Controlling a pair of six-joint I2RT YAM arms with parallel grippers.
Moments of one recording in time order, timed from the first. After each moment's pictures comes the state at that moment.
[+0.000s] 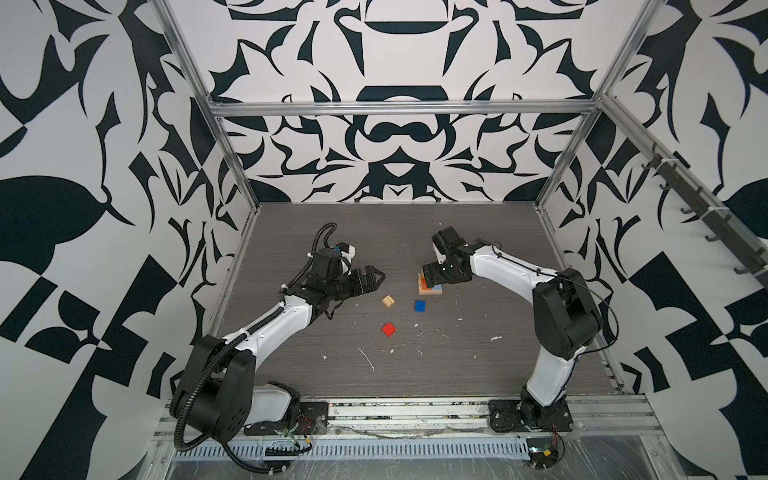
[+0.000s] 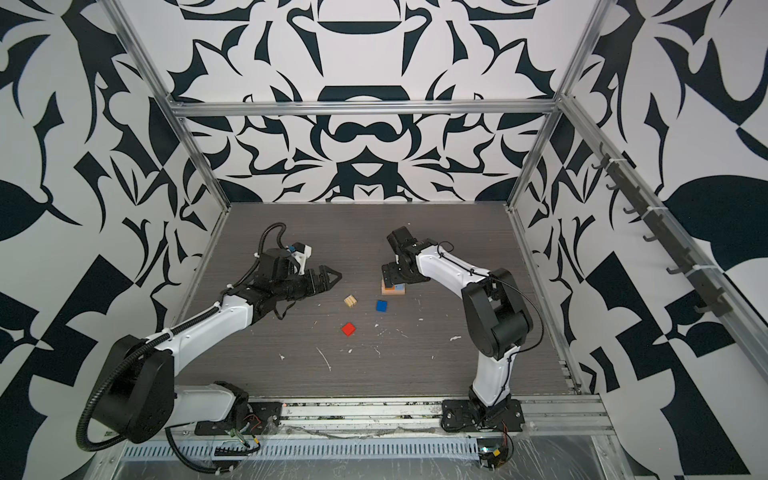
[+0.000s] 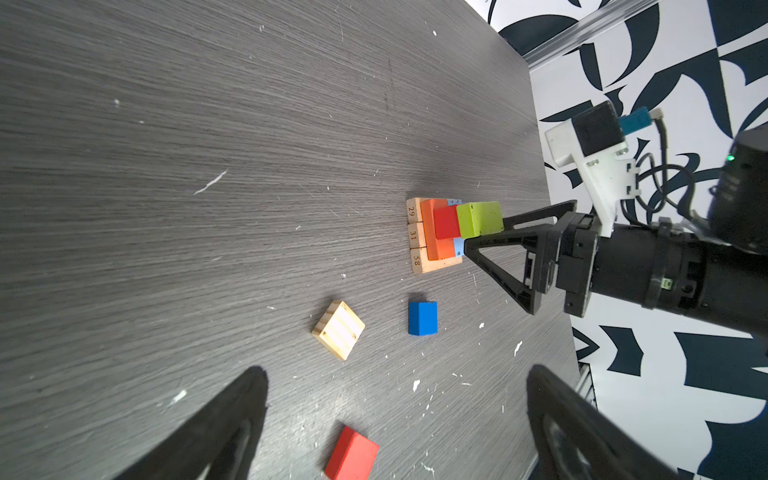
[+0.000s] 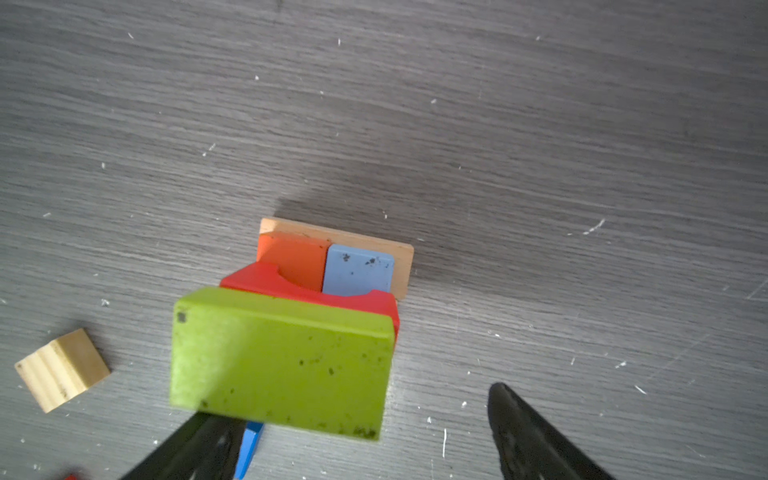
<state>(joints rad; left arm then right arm) -0.43 1.33 0.74 -0.06 0.42 -0.66 0.50 1.82 1.31 -0.69 0.05 0.31</state>
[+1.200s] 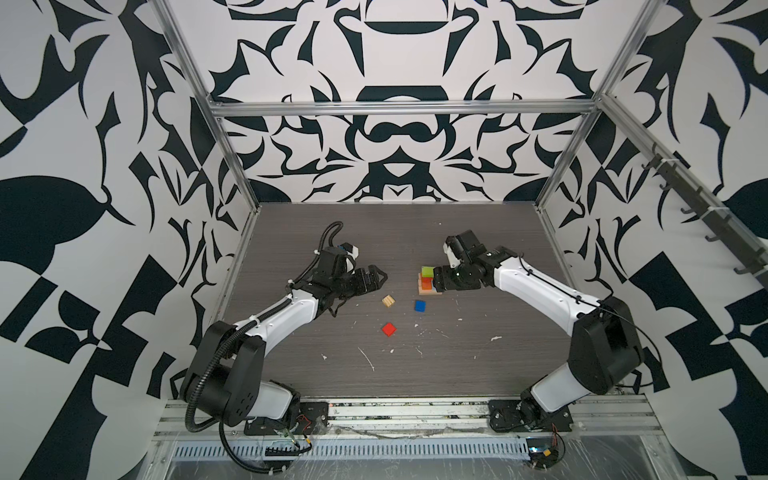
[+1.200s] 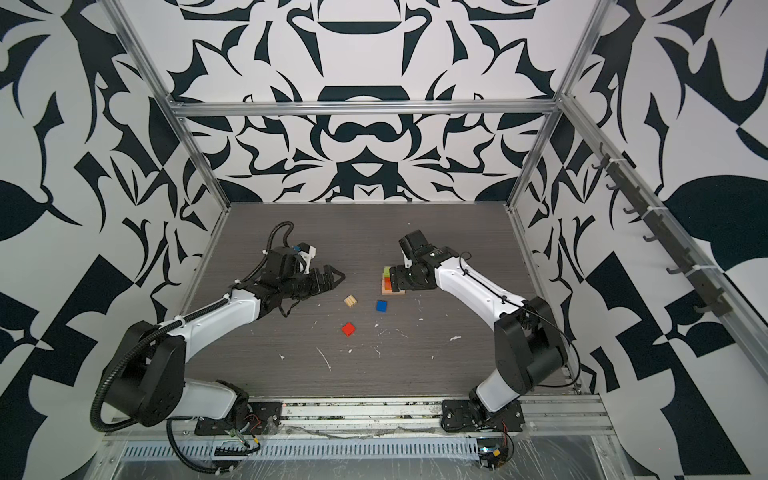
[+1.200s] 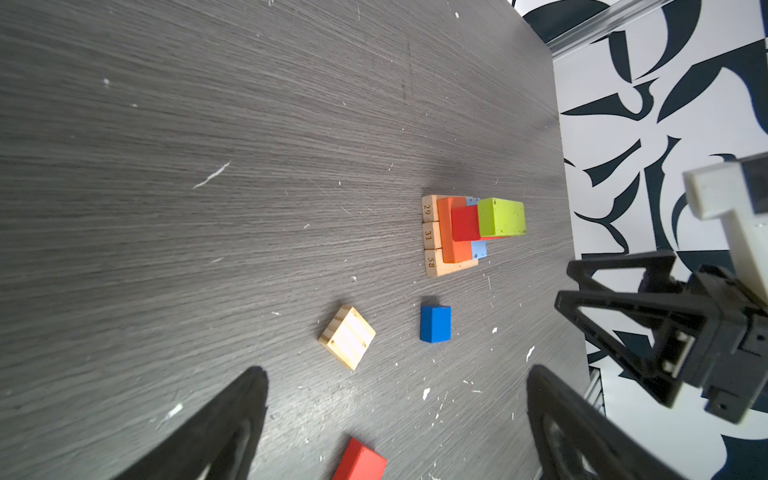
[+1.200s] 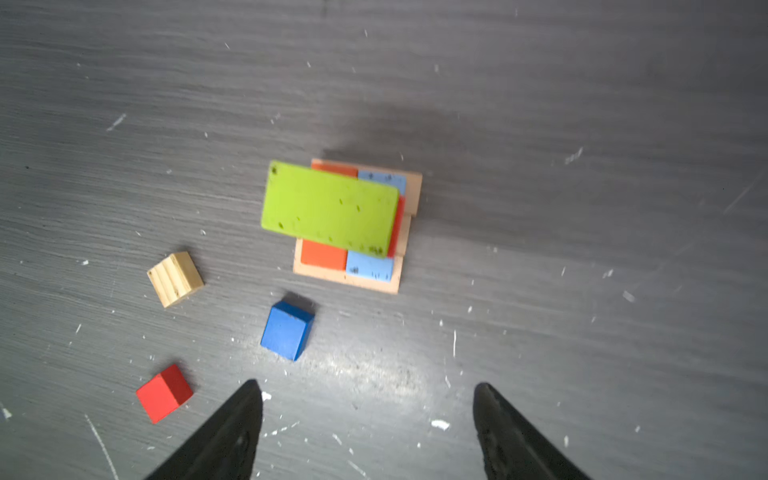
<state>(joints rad) -0.45 1.41 0.77 -0.07 0.40 -0.68 0.50 1.56 1.15 -0.72 -0.05 0.40</state>
